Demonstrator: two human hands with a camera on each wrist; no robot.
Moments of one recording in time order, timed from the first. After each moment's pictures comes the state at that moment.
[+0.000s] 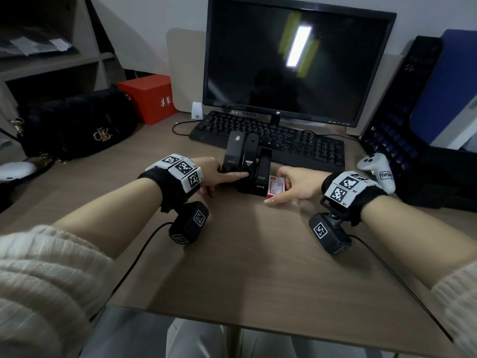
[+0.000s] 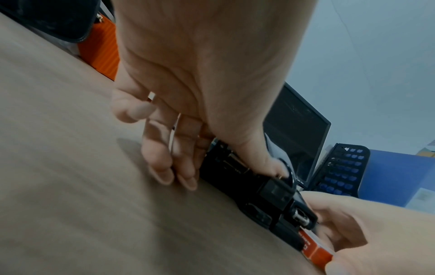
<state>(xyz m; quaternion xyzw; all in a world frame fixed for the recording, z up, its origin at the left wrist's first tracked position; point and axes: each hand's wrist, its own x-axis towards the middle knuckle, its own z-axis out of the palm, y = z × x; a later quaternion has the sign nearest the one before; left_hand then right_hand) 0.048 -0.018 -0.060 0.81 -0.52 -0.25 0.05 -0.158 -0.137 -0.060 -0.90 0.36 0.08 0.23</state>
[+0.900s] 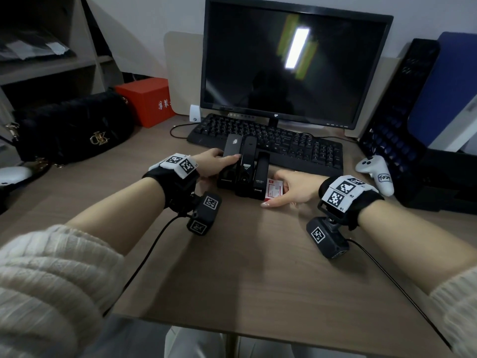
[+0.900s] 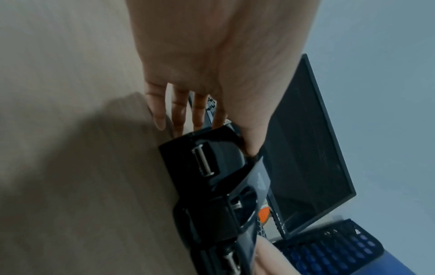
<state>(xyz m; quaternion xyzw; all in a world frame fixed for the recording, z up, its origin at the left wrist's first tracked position) 0.055 -0.039 -0.059 0.80 -0.43 -0.31 0.28 -0.157 -0.136 -0.061 -0.91 0.35 0.09 0.21</state>
